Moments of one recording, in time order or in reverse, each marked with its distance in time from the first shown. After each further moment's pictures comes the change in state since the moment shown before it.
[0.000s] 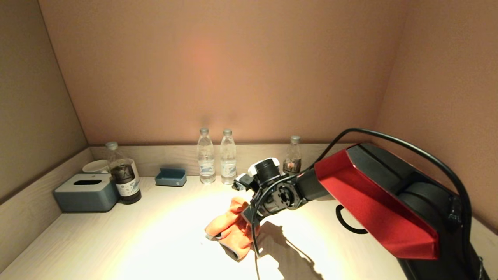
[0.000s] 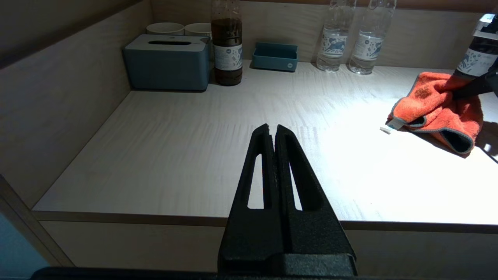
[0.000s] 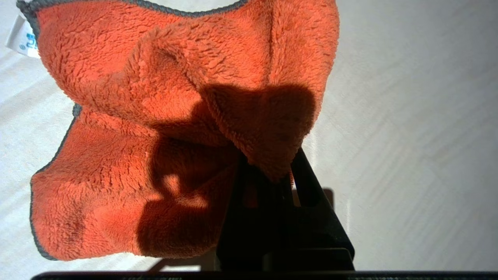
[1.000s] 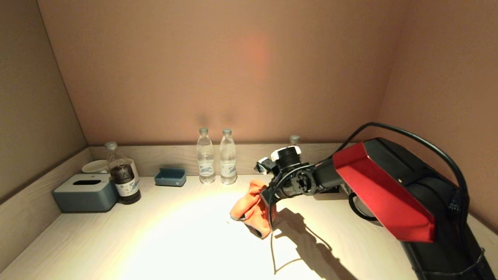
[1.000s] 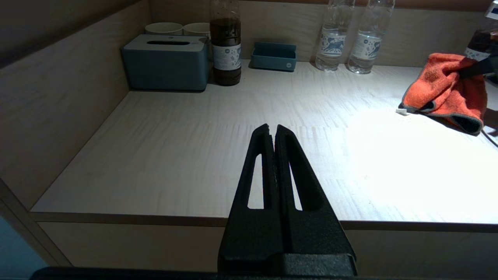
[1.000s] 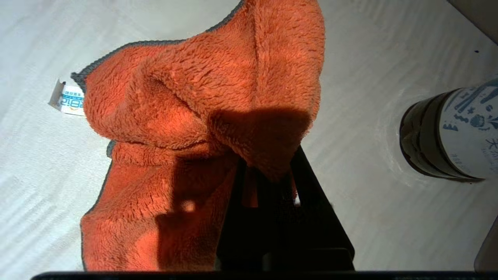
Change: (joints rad) left arm 0.000 0.000 0.000 0.000 0.000 0.000; right arm -0.123 0.035 -0.083 -0.058 -0.001 -0.001
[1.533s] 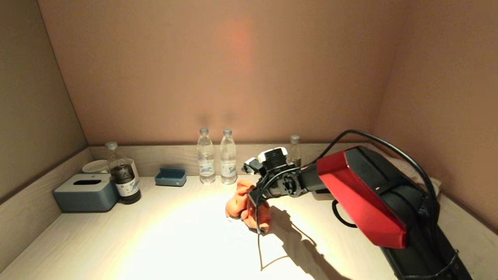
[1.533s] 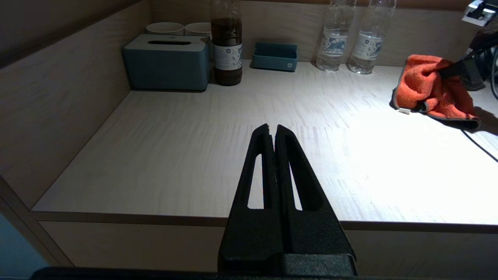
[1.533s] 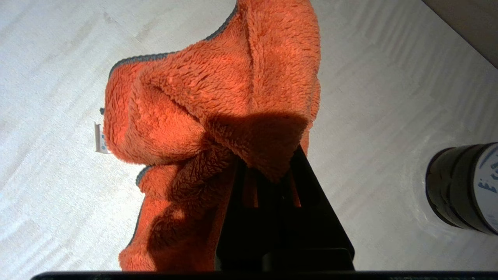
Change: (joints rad) left arm 0.000 0.000 0.000 0.000 0.000 0.000; right arm 0.050 0.094 -0.145 0.011 0.006 0.007
